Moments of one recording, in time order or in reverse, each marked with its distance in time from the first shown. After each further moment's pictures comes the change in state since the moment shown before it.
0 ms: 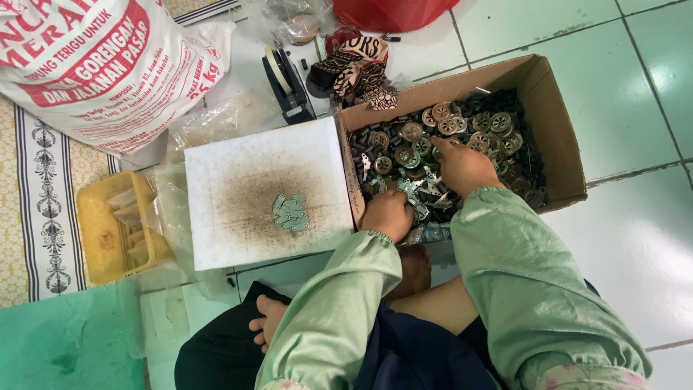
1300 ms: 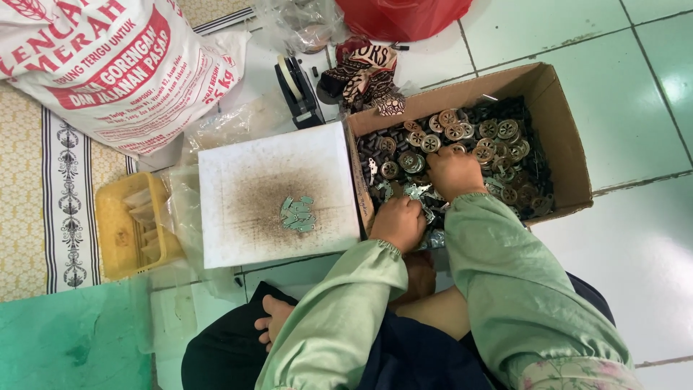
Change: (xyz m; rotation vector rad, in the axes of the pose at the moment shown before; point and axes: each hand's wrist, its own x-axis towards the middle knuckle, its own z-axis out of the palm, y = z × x) left_hand 0.002 -0.010 0.039 0.156 0.436 0.354; right_hand 0.035 0.006 0.063 -0.359 0.219 -0.084
